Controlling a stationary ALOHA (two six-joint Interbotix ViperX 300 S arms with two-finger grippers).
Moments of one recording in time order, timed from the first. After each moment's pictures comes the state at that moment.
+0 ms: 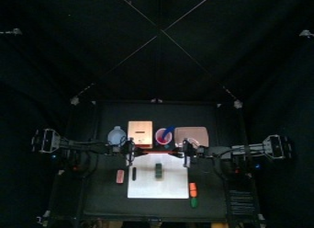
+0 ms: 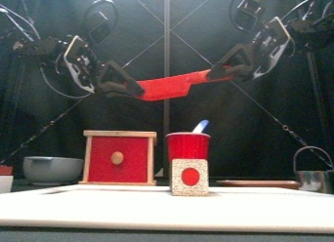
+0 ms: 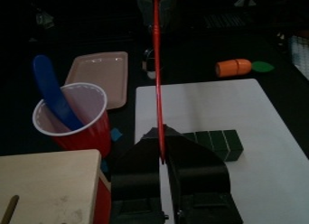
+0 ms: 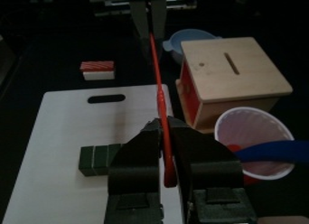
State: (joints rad) left arm 0.09 -0.22 0.99 0.11 -0.54 0.01; right arm -0.03 -0.41 0.96 0.16 -0.27 -0.17
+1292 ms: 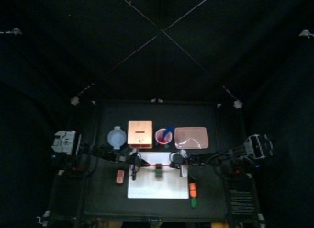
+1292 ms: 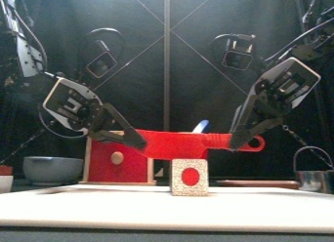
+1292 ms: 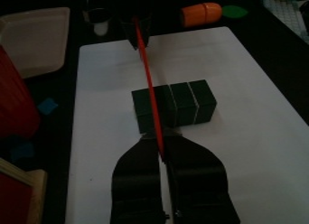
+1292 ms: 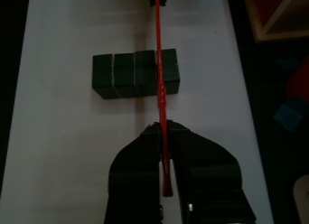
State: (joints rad) left arm -0.03 0.14 0.98 0.14 -0.80 0.00; right arm 0.05 -0.13 0.95 0.26 -0.19 -0.15
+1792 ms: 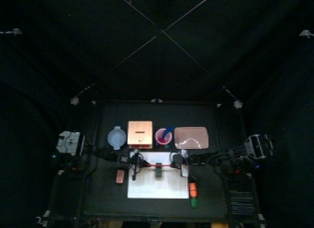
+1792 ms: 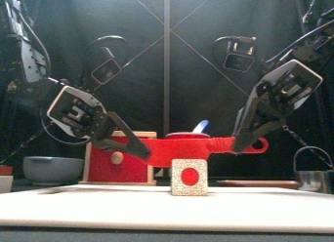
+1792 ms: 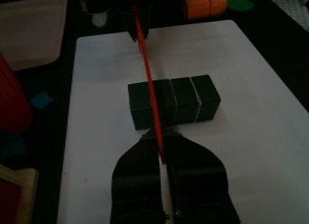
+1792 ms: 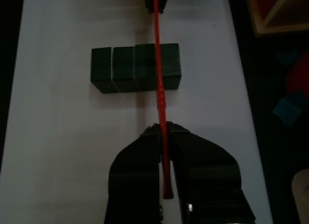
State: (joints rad) left arm -0.04 0.19 0.96 0.12 -0.81 0.00; right arm 0.04 -0.13 0.96 0.25 -0.18 -0.15
